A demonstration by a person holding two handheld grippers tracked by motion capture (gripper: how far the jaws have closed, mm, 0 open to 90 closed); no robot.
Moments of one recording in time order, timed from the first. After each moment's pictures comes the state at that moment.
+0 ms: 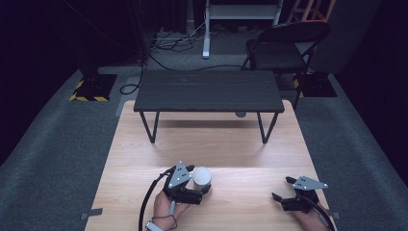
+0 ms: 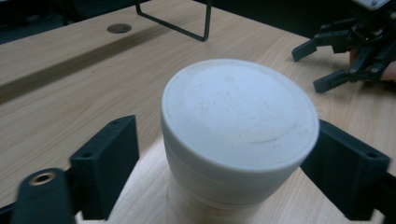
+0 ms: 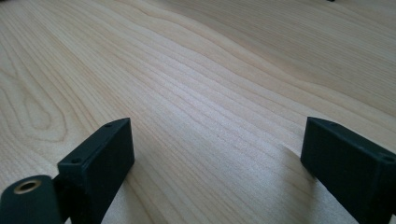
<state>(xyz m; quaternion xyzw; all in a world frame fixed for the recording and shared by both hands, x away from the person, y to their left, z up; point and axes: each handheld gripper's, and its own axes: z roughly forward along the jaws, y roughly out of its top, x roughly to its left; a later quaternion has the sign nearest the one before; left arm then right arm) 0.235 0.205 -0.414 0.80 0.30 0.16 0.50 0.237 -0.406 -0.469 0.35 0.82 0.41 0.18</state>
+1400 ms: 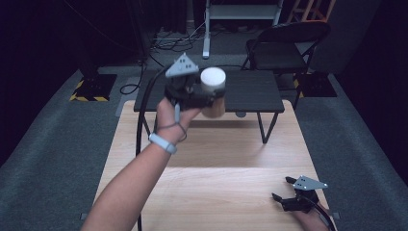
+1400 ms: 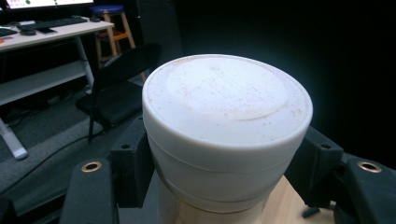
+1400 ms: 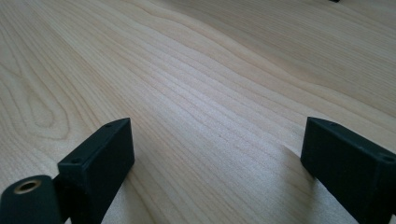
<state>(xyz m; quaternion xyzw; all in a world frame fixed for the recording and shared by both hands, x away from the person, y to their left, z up) 0.360 0.190 -0.160 0.76 0.26 0.19 0.57 0.239 -0.407 -0.469 0.34 0.83 0.41 0.18</state>
